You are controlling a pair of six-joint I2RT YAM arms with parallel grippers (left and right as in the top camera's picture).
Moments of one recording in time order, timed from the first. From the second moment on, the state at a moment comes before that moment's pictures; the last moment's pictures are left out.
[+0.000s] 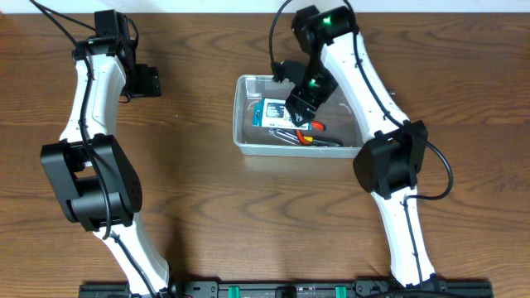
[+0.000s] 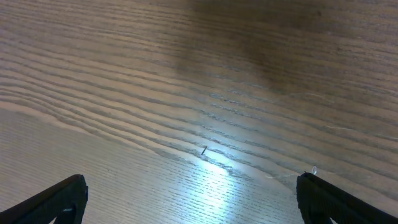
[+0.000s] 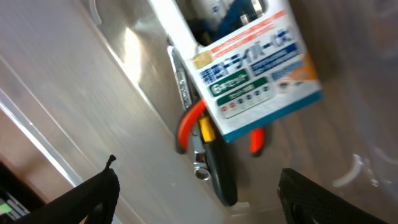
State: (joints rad) left arm 0.15 2.08 1.77 -0.96 -0.19 0.01; right arm 0.41 2.48 2.51 -1.69 -0.18 -0.55
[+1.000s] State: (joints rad) left arm 0.15 2.08 1.77 -0.96 -0.19 0.01; right arm 0.14 2.34 2.70 -1.69 0.05 -0.08
